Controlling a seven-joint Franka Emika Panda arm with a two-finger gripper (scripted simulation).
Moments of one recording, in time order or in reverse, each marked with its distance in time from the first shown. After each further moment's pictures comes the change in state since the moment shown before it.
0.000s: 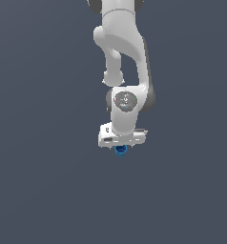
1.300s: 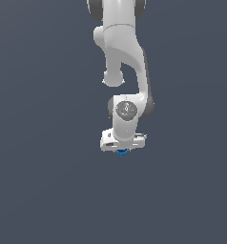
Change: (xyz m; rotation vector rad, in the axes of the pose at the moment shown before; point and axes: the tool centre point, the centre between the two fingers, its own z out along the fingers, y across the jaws) arm 0.001 -0.005 0.038 0.000 -0.002 -0.001
